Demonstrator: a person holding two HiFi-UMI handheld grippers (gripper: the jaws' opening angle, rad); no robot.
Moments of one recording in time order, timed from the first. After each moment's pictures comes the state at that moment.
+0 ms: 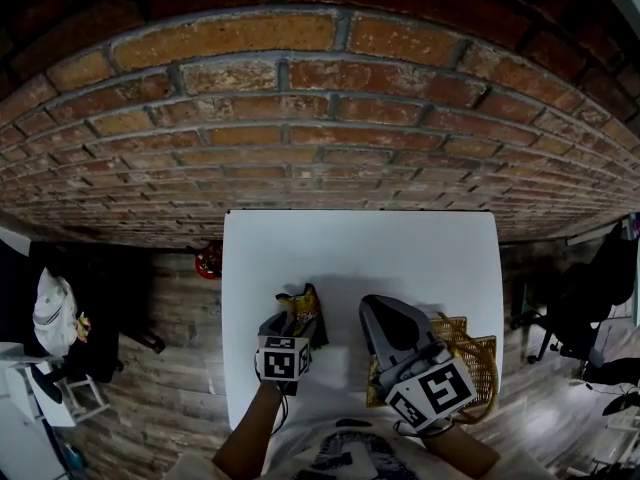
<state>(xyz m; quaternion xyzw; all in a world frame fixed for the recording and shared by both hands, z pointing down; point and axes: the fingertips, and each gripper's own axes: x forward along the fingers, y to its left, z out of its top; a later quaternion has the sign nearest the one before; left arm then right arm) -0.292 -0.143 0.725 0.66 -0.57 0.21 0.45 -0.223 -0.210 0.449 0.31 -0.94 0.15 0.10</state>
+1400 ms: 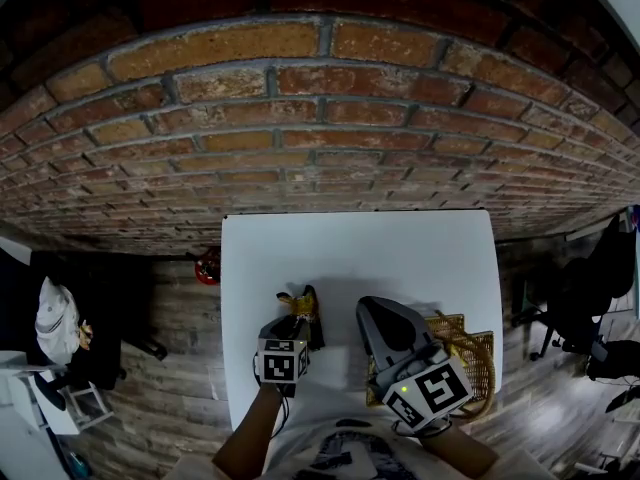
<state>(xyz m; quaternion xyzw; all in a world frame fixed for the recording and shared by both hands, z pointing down) -0.294 -0.140 0.723 0.66 -0.57 0.22 0.43 -0.217 -0.206 0.447 0.31 -0.93 0.15 0.09</state>
